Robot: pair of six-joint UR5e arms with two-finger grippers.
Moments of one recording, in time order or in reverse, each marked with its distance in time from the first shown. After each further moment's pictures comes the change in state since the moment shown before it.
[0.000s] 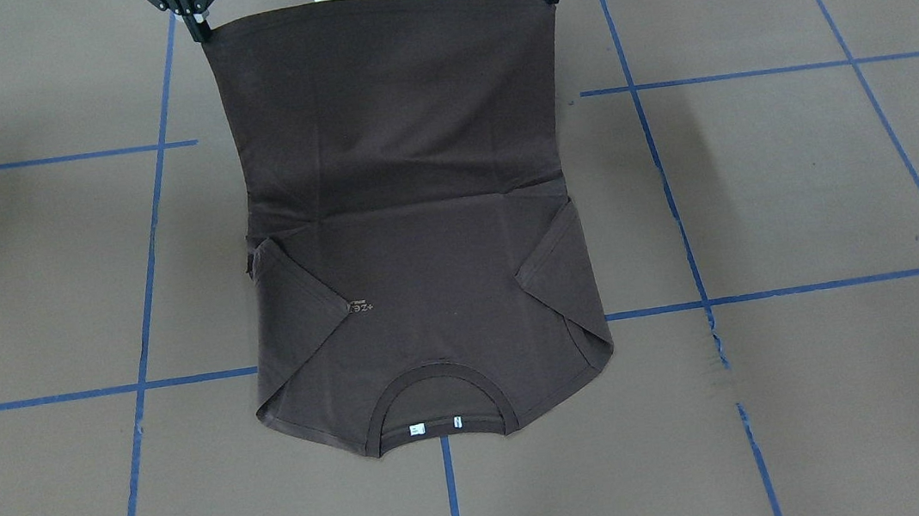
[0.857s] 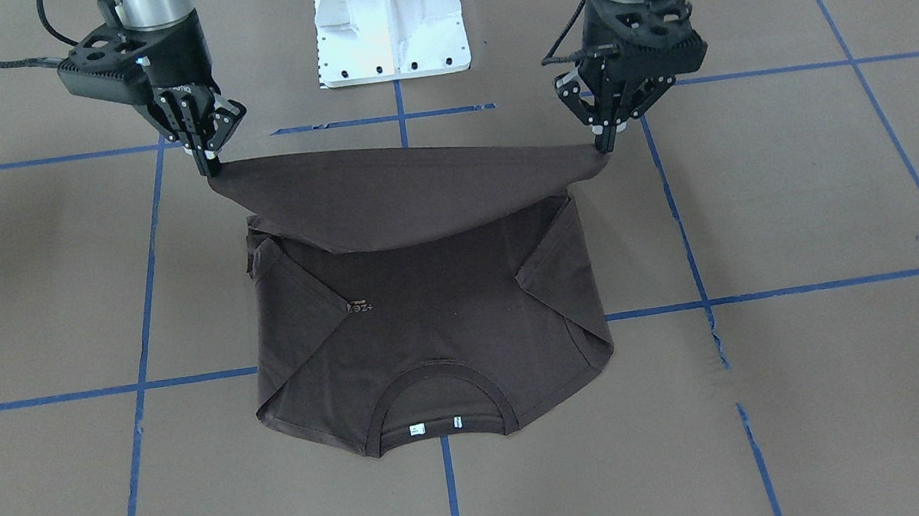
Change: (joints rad) left arm -0.259 -0.169 0.438 -0.173 -0.020 0.209; right arm 0.337 0.238 -0.385 0.034 0.125 -0.186
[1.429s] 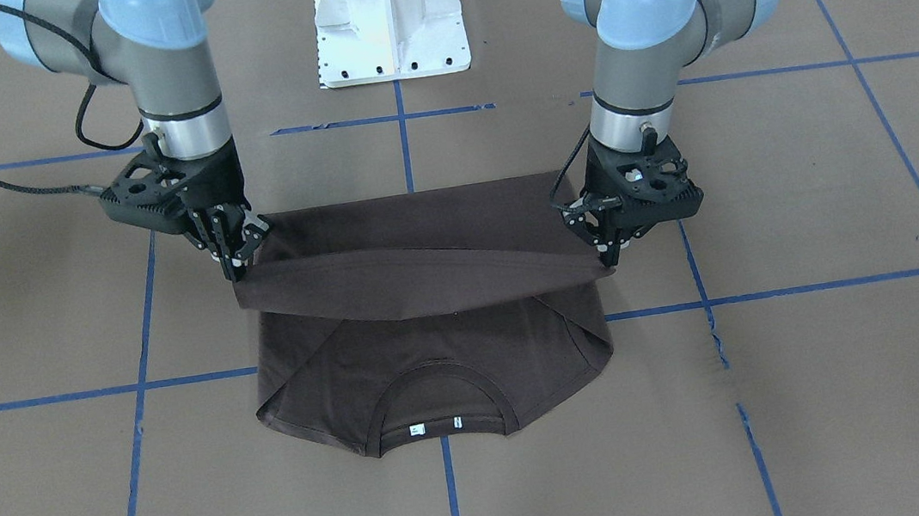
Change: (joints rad) left arm -0.029 -0.070 0.356 -0.280 0.025 0.004; right arm 0.069 0.070 -0.365 0.298 0.001 -0.037
